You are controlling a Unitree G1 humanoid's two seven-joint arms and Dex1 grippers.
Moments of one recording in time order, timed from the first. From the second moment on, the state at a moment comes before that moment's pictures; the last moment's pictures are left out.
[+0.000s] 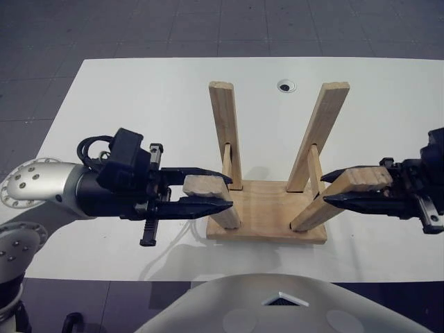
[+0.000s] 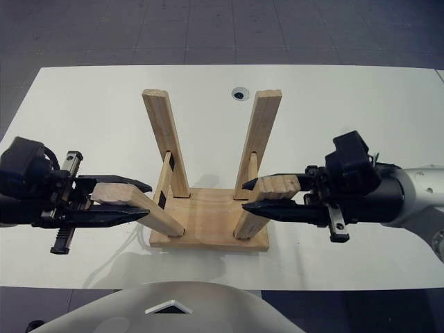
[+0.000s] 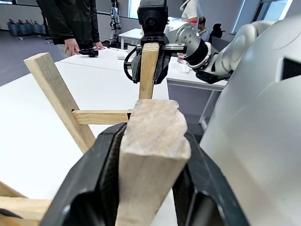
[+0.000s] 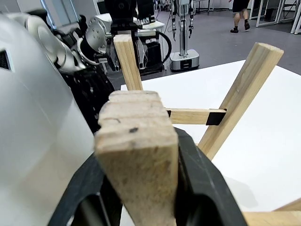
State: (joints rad) left arm 0.04 1.11 0.21 -0.72 -1.47 0.66 -0.88; right arm 0.08 -1.15 -0.29 -0.66 1.42 0.70 0.96
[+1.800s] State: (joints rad) left arm -0.65 0.68 -0.22 0.36 -1.27 1.29 -1.15; right arm -0.65 -0.78 0.31 0.39 1.22 1.26 1.24
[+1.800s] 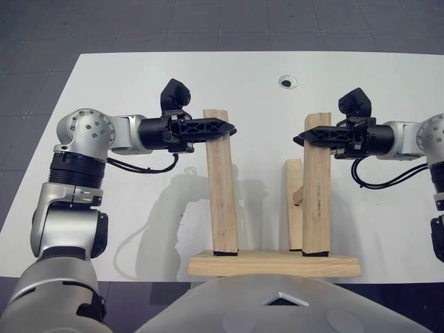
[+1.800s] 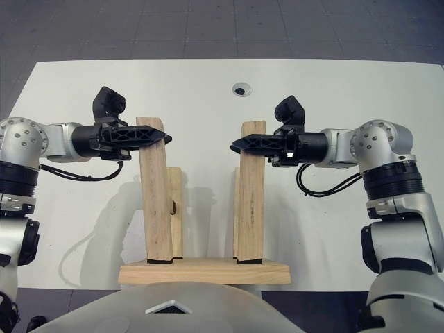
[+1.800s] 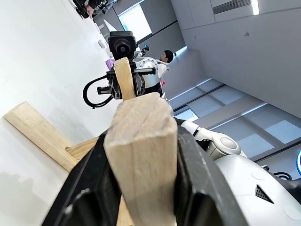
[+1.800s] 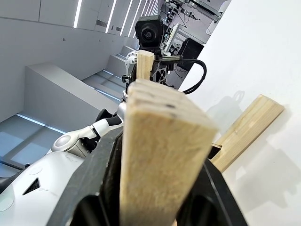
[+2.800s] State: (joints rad) left arm -0.70 0.65 -0.31 0.53 -0.91 1.33 -1.54; right arm -0.65 -0.71 0.29 0.49 0.93 1.17 1.35
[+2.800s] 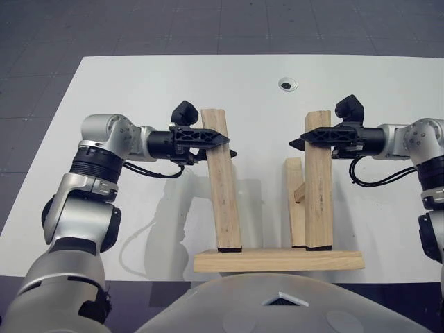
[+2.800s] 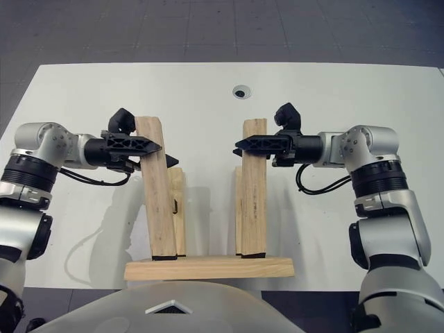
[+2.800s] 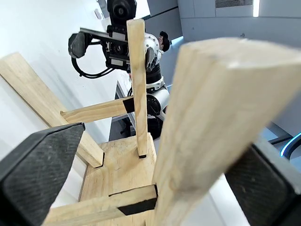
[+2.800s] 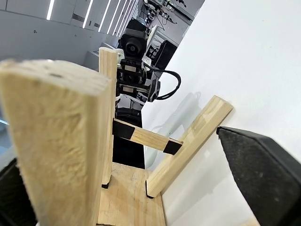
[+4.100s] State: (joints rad) left arm -0.26 0.83 -0.05 0.03 -0.89 1.12 -1.54; right arm -0.29 -0.88 -0.20 -0.01 0.97 1.30 1.22
